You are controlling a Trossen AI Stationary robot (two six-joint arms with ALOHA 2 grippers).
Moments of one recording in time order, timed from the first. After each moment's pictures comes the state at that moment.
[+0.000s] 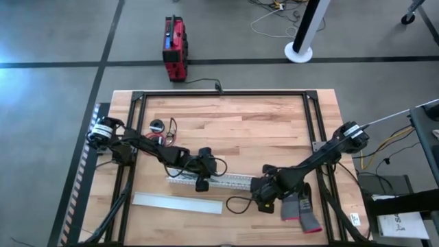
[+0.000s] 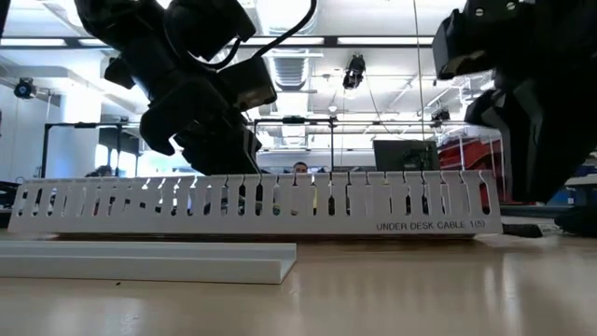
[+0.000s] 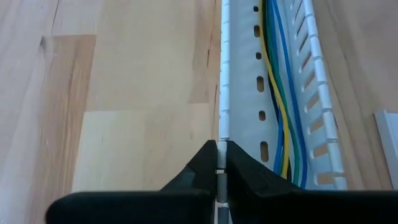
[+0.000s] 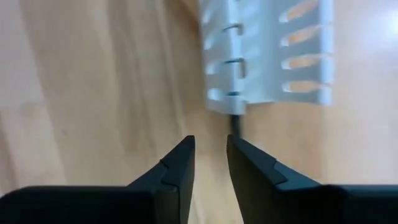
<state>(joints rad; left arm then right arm) -0.19 1.71 0.84 0.07 -0.09 -0.13 0.52 1.79 1.09 -0.71 0.15 0.70</state>
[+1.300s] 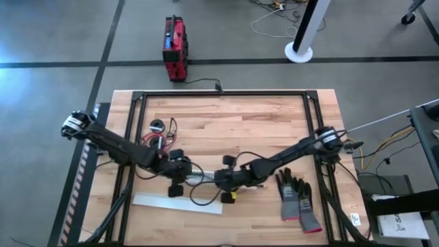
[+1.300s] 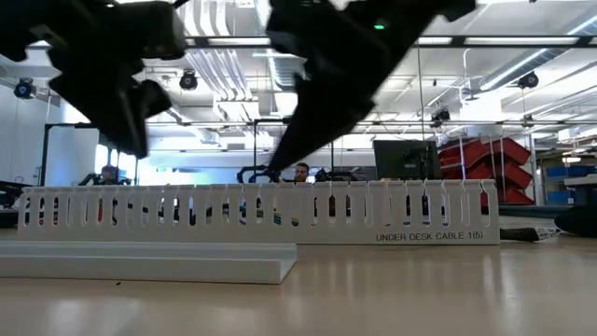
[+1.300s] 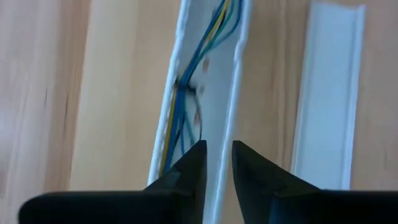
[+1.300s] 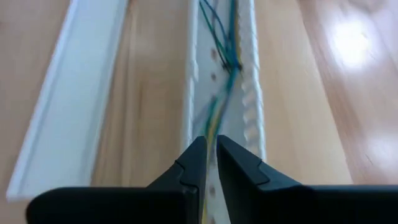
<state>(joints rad) -0.39 1.34 0.84 -0.59 -0.15 -0.44 0.31 2.05 1.35 -0.24 0.27 0.24</state>
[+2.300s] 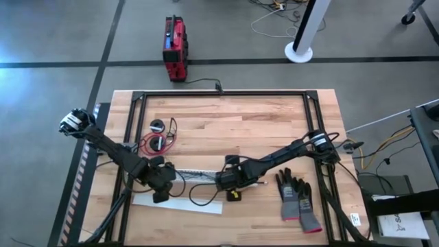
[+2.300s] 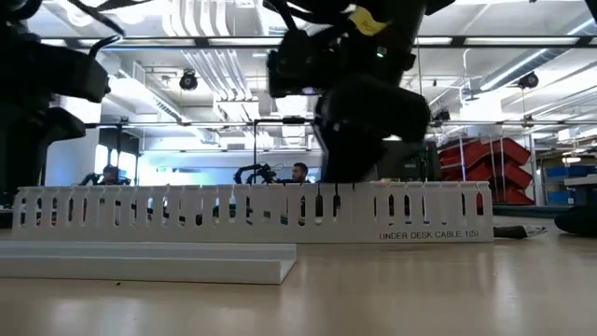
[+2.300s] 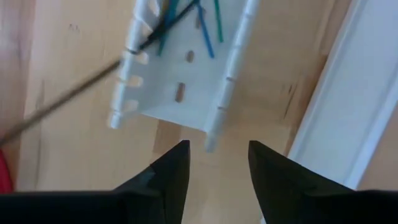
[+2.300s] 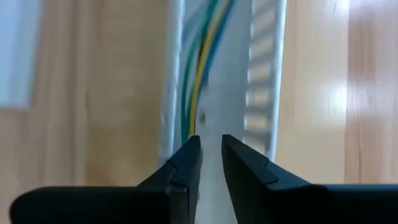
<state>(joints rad) -0.59 1.29 0.69 -0.75 -0.14 -0.82 0.29 2.16 1.52 -0.67 0.23 0.19</state>
